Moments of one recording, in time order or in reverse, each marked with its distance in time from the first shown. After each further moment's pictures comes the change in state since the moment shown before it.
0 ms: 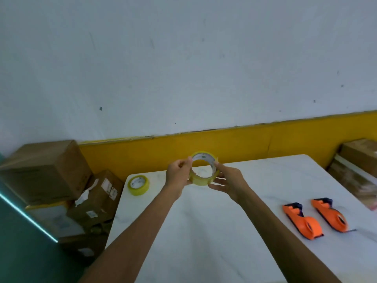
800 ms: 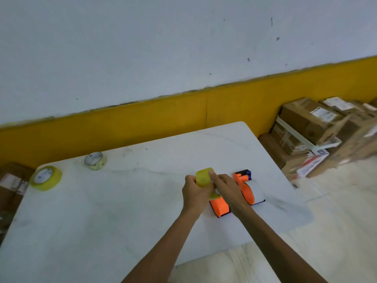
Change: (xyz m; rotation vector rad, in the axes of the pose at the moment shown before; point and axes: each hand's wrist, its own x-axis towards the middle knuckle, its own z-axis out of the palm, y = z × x) left_hand -0.078 -0.098 0.387 0.156 -0.120 -0.150; right_hand 0.021 0.019 -0.350 -0.427 0.258 0.105
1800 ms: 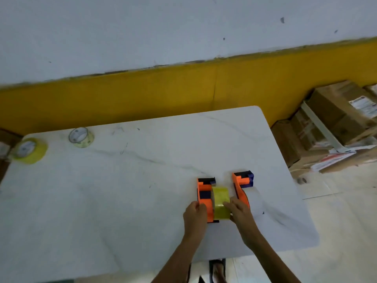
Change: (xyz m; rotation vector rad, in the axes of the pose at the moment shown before) left_hand 0.040 -0.090 0.088 0.166 0.087 -0.325; right_hand 0.076 0.107 -0.058 0.092 -0.207 0.108
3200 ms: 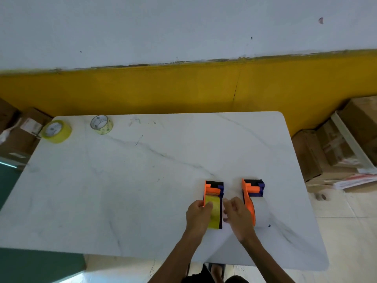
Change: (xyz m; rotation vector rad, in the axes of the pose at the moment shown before) left_hand 0.001 0.012 0.005 -0.127 0.004 -0.133; right_hand 0.034 0.011 0.007 -0.283 0.040 -0.066
